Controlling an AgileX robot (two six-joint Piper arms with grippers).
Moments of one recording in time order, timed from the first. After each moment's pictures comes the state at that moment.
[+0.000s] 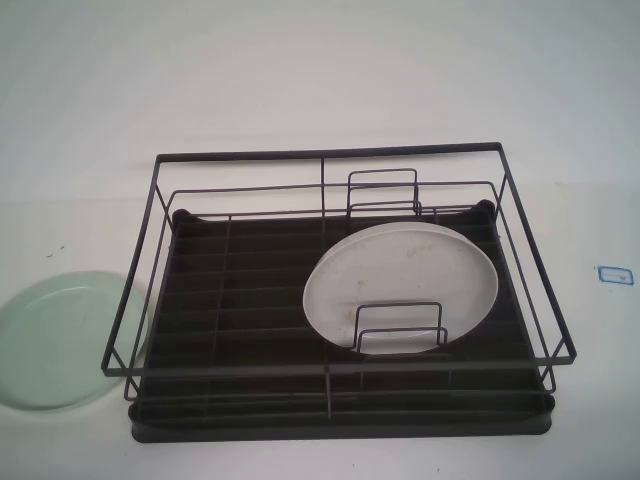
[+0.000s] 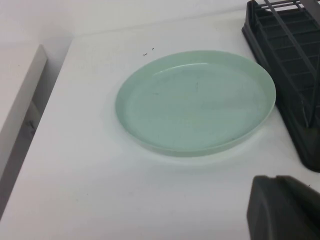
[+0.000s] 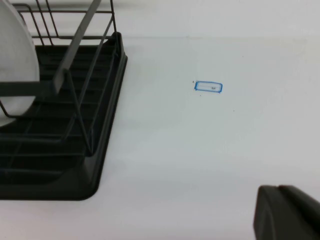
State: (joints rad) right arm 0.00 -0.01 0.03 0.10 0.44 -0.08; left arm 0.04 -0.01 0.00 0.06 0.40 0.09
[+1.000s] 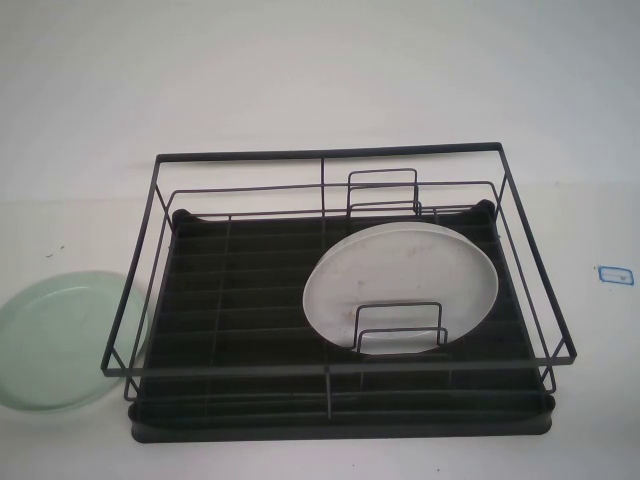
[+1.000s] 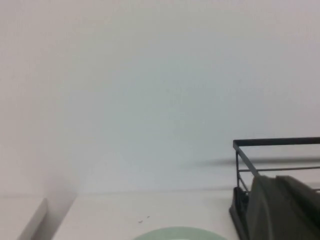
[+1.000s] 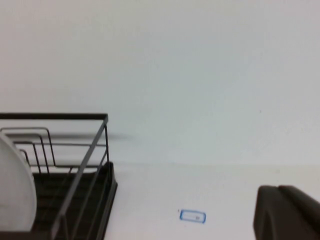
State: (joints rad) right arm 0.00 -0.01 0.03 0.08 0.09 -0.08; left arm 0.04 -0.03 0.00 -0.03 -0.07 0.06
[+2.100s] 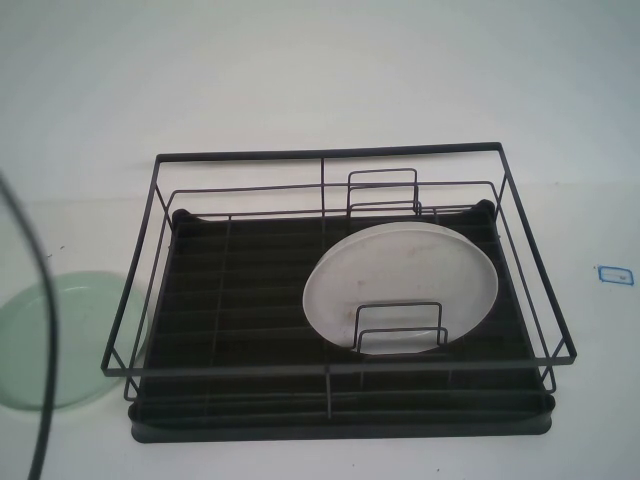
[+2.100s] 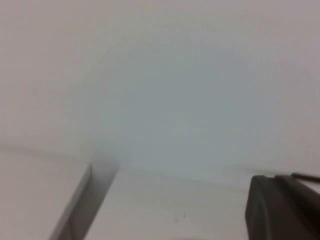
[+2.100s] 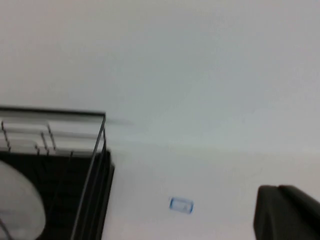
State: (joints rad) right arm 0.00 0.44 -0.66 0.00 0.55 -0.08; left arm 0.04 0.78 -0.82 0.47 0.37 -0.55
